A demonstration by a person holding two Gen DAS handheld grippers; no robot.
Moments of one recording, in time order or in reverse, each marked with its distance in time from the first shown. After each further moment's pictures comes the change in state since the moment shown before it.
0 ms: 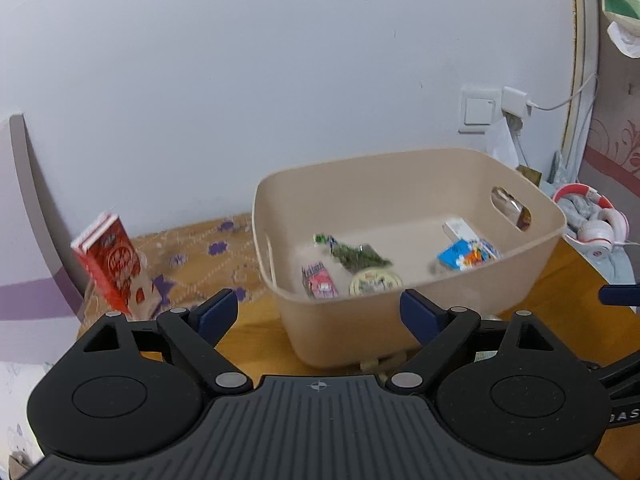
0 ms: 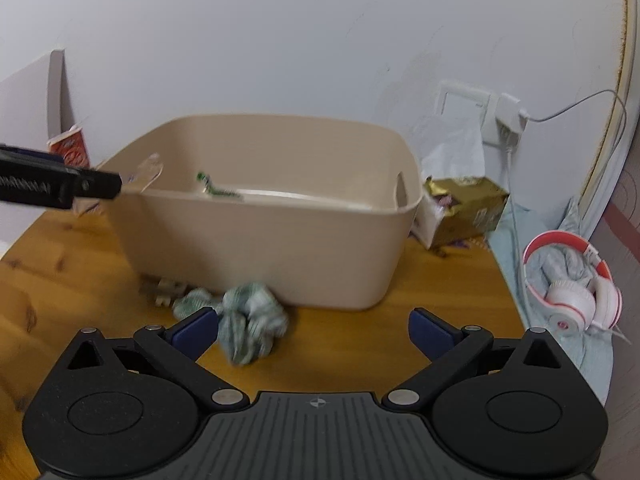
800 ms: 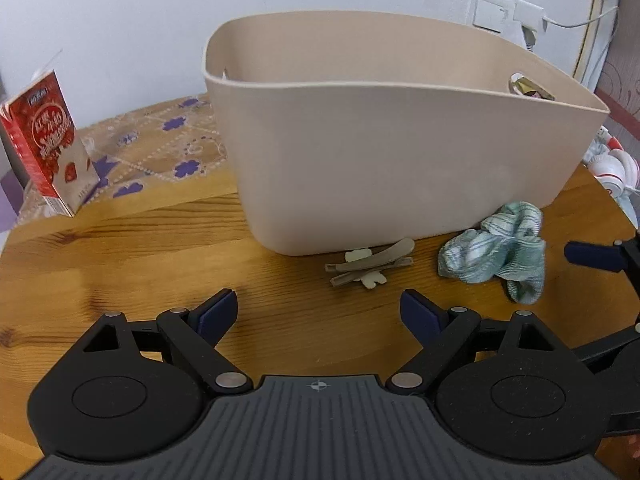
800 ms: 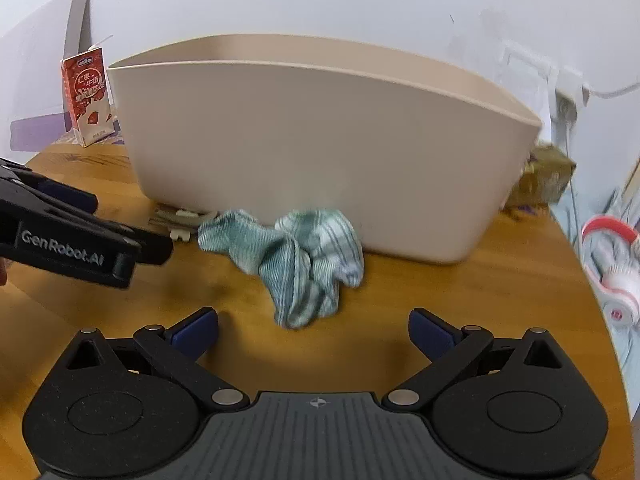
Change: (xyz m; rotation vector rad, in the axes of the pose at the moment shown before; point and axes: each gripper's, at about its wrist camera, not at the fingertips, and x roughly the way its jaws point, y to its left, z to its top) left arm 0.083 -0.003 -0.066 -0.065 0.231 -0.062; right arm 0.067 0.046 -0.030 -0.094 0.035 0.007
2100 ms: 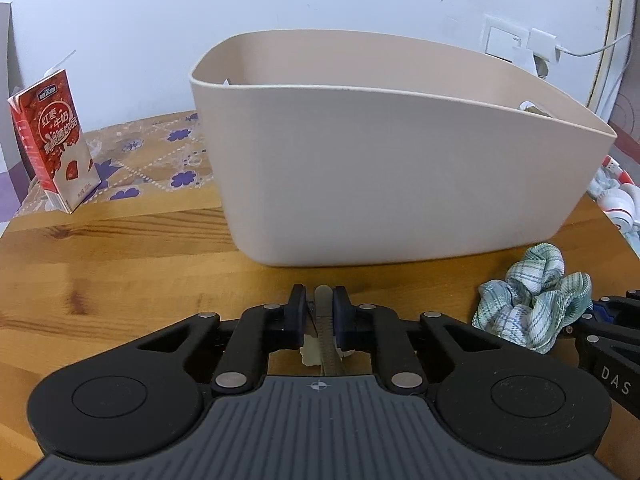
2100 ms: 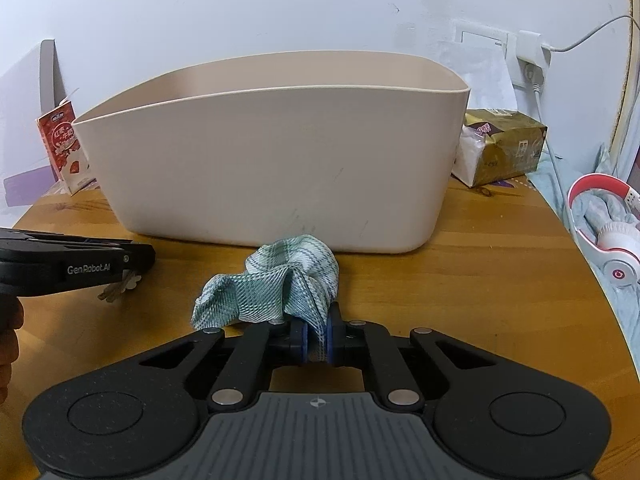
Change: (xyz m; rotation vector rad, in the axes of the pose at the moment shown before) left arm 0.001 -0.021 -0.006 -0.070 -0.096 0.033; right arm -0.012 -0.041 -0.011 0.180 -0.016 0.047
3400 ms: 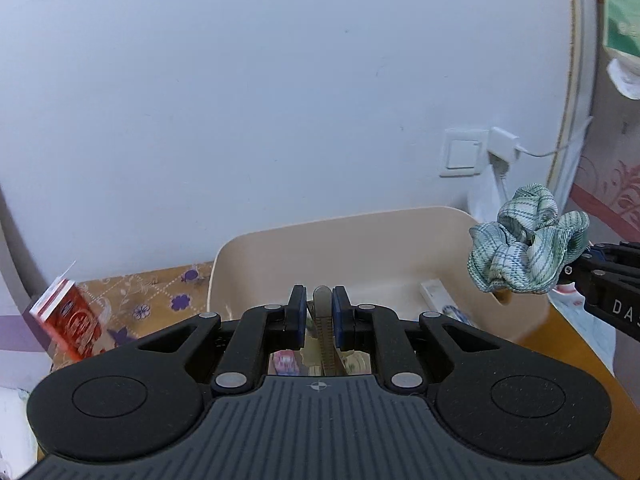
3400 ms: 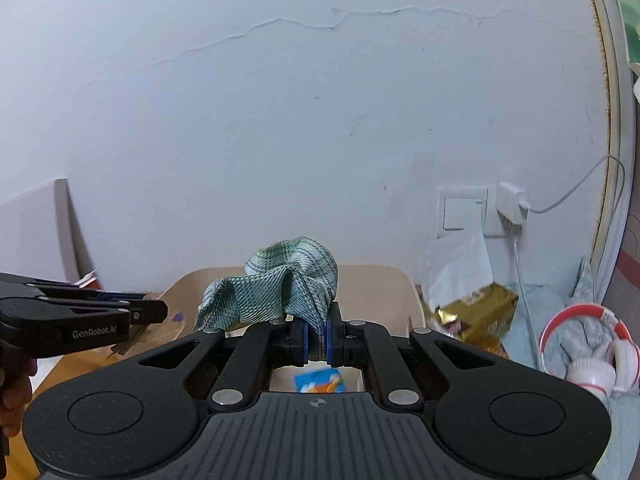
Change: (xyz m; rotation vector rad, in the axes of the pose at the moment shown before) left arm -0.069 -0.016 0.141 0.108 -0.170 -0.045; right arm -0.076 -0.008 0.133 0.054 -0.301 0.000
